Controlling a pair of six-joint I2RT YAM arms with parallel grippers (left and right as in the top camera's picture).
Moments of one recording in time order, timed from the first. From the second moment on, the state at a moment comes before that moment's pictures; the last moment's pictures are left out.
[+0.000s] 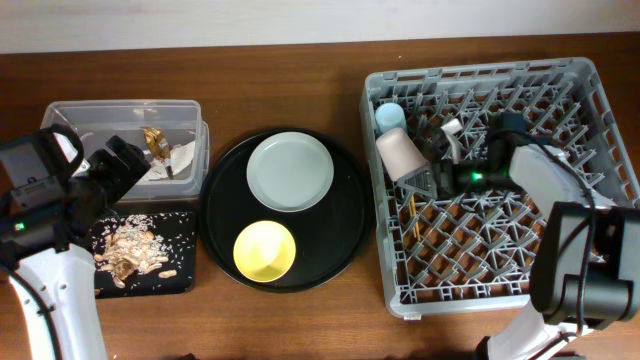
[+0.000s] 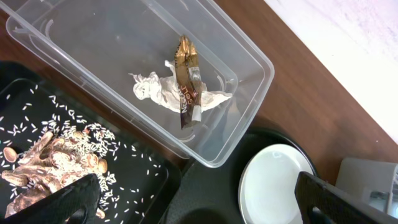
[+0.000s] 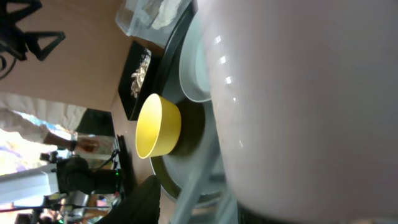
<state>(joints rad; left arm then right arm) 0.37 1.26 1.24 -0.85 0.18 -0.43 -0.16 1.87 1.18 -0.90 -1.16 -0.48</state>
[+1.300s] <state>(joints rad) 0.37 1.26 1.24 -0.85 0.18 -0.43 0.96 1.60 1.19 -0.55 -0.33 -0.10</state>
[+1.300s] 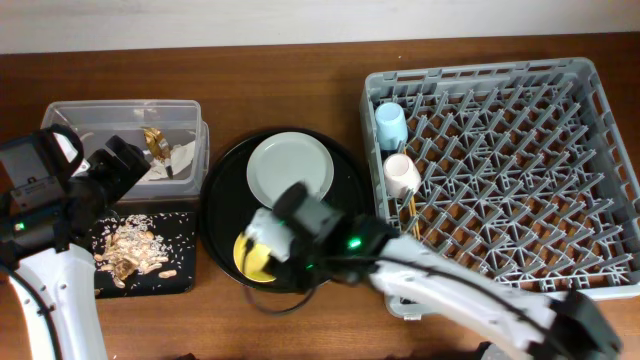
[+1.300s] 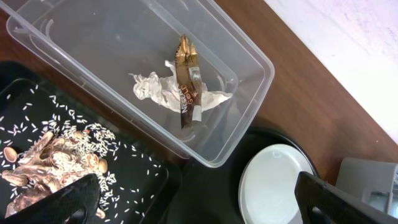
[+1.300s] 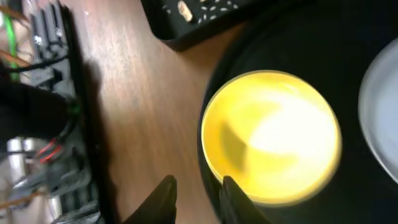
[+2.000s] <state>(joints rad) 0.37 1.26 1.24 -0.85 0.18 -0.43 1.07 1.89 1.19 -0.37 -0.17 -0.09</state>
